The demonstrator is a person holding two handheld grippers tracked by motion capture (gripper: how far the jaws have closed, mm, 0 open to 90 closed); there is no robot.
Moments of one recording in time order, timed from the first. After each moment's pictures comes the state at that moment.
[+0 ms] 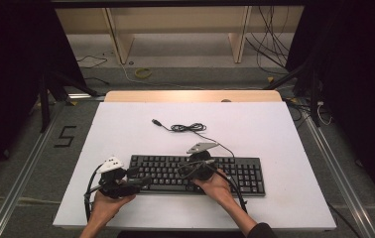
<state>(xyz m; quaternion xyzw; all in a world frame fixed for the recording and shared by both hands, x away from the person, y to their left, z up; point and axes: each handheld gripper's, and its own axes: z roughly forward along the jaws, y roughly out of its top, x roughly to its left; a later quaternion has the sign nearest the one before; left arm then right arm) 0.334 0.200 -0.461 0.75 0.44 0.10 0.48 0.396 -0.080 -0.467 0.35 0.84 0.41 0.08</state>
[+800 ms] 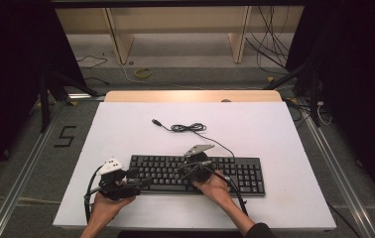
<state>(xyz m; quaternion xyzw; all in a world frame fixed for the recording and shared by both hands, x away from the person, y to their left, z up) 0.331 0.200 -0.463 0.75 0.44 0.10 0.49 0.397 -0.074 -0.478 0.36 0.85 0.38 0.08</state>
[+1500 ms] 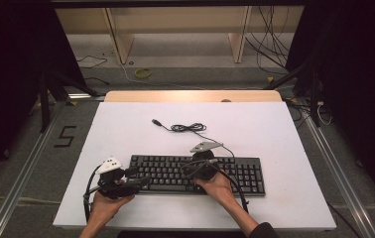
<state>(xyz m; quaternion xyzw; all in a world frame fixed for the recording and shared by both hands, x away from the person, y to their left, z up) 0.334 0.203 -0.463 0.74 0.45 0.11 0.48 0.395 -0.088 -0.464 0.37 0.82 0.43 0.08</state>
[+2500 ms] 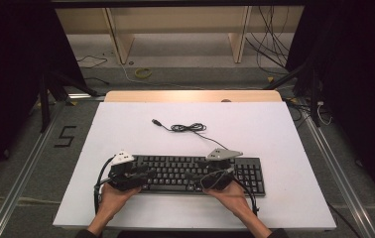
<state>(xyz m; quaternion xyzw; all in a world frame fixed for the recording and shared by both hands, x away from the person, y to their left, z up) 0.358 0.180 -0.464 0.77 0.44 0.10 0.45 0.364 -0.124 -0.453 0.35 0.80 0.47 0.08</state>
